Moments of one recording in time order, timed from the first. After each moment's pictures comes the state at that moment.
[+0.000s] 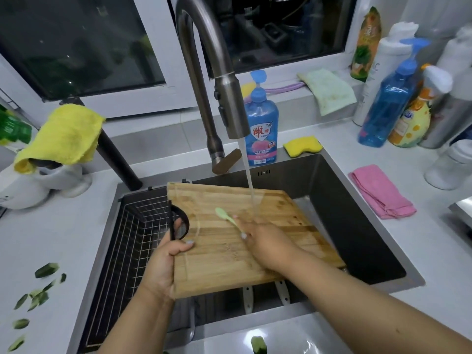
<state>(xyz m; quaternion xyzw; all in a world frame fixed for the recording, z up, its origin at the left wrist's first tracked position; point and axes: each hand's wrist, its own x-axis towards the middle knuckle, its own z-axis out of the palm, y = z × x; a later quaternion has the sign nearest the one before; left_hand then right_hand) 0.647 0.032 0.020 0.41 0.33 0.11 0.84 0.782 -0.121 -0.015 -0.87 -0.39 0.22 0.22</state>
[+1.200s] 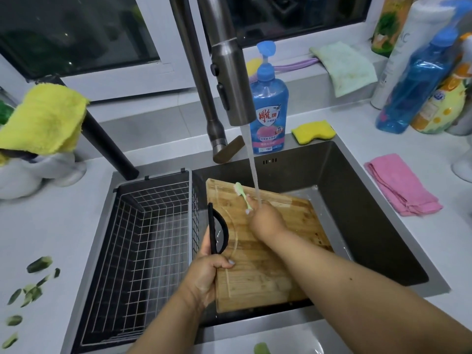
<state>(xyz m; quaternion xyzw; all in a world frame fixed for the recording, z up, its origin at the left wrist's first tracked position) 0.675 0.001 -0.051 0.42 0.31 0.02 0.85 0.826 -0.069 -0.069 -0.89 -0.15 0.29 0.32</state>
